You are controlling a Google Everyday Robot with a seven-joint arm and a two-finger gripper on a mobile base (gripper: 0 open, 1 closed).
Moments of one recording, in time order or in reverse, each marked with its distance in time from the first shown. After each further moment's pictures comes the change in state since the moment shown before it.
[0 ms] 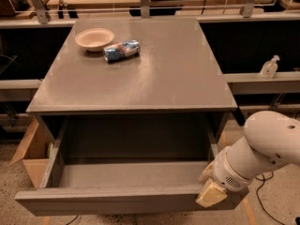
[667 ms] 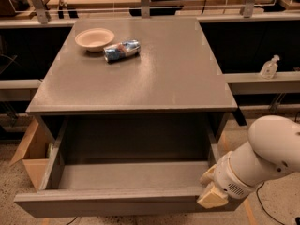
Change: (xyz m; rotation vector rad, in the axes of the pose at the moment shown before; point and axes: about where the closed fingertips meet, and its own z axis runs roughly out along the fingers) arm 0.009 0.020 -0.008 -0.003 0.003 0.020
